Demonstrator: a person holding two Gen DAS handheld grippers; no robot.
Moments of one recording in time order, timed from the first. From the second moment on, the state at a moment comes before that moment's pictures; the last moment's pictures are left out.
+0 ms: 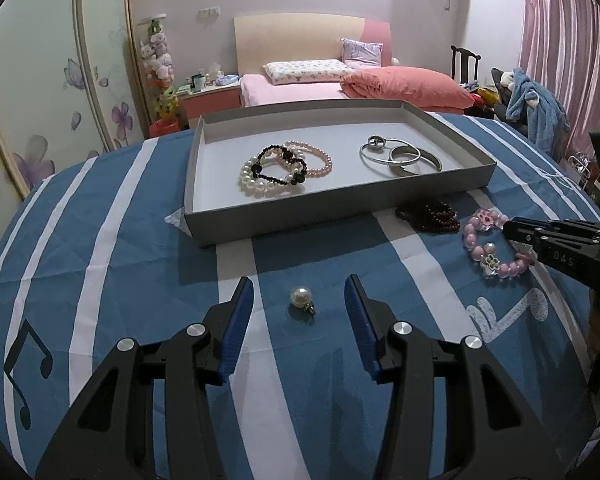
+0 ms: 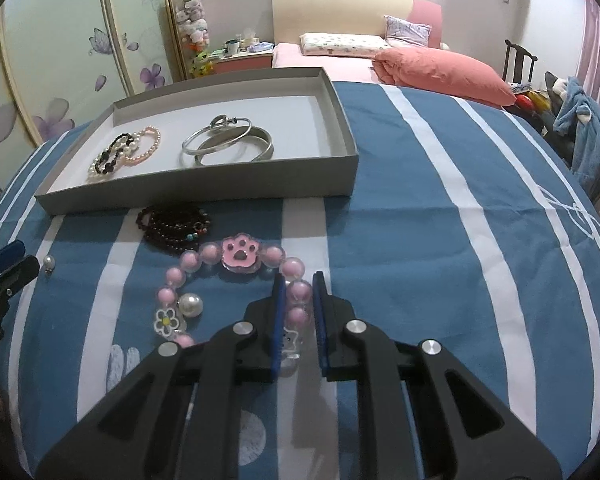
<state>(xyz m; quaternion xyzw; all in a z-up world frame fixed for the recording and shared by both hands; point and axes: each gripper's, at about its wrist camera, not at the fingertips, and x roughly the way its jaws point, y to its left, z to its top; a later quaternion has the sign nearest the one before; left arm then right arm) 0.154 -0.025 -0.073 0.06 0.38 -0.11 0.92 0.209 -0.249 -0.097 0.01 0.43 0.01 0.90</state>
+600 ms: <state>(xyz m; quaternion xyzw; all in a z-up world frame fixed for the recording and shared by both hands) 0.173 -0.034 -0.086 0.05 0.42 -0.10 0.90 0.210 -0.244 -0.098 0.01 0.43 0.01 0.90</state>
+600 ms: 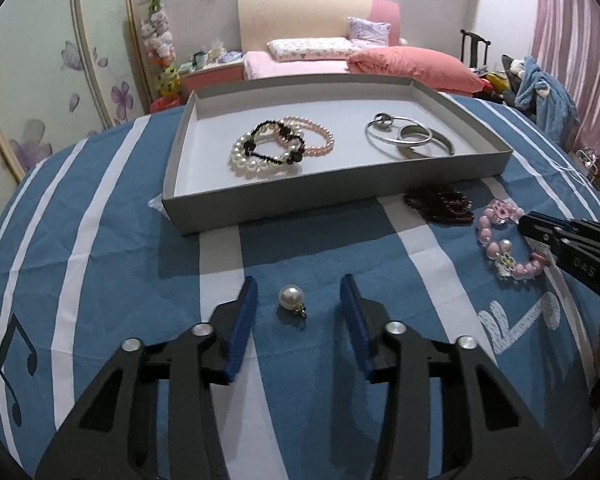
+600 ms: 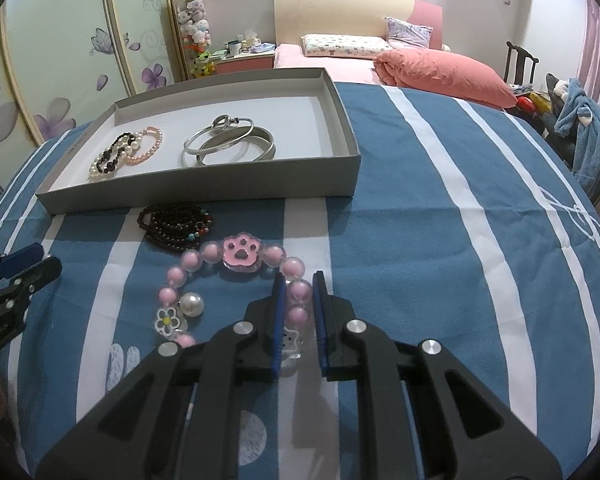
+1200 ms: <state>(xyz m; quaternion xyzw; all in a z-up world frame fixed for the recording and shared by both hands) 0.174 -0.025 -0.086 0.04 0.43 -0.06 0.90 0.210 -0.236 -0.097 0.00 0.43 0.03 0.90</state>
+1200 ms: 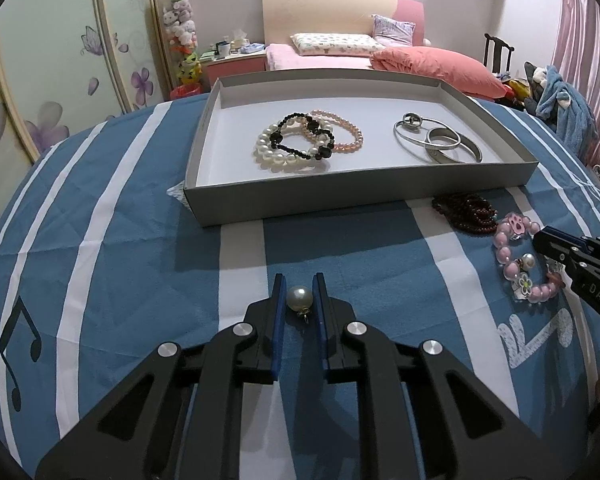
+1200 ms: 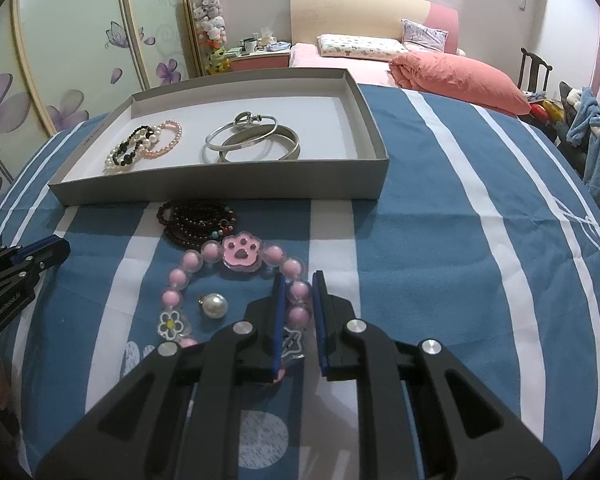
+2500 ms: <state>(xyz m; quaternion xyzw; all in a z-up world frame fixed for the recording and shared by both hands) 0.151 -0.027 -0.054 0.04 0.33 -0.05 0.94 0.168 -0.198 -0.034 0.06 0.29 0.15 0.94</state>
